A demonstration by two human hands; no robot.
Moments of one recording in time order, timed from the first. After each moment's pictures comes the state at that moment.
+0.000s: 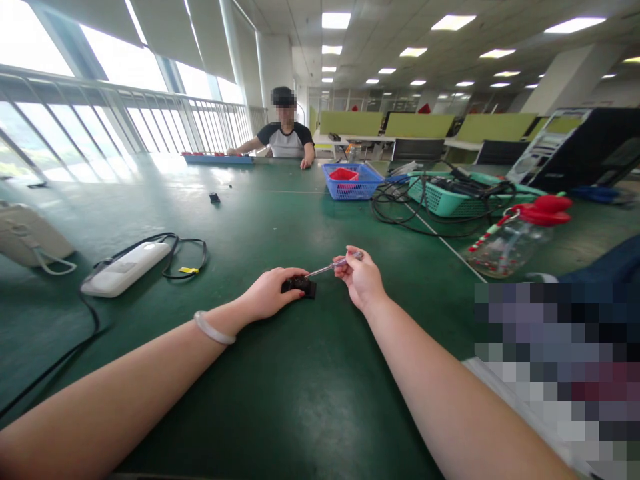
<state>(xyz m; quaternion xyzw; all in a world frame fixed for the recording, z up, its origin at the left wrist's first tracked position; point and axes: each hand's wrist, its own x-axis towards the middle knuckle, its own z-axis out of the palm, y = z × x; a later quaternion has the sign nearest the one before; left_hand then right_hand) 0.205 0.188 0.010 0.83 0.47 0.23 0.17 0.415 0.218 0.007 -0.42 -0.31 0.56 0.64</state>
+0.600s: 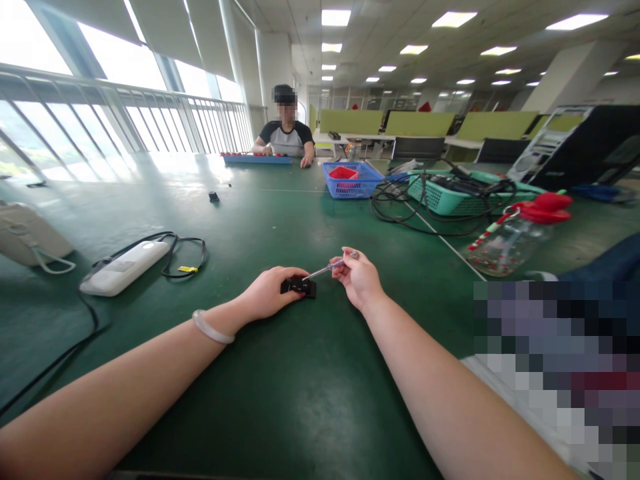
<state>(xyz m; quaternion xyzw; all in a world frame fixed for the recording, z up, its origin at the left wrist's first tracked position) 0.206 0.185 0.012 0.84 0.44 0.25 0.18 0.413 0.213 0.011 -0.42 -0.31 0.58 0.62</state>
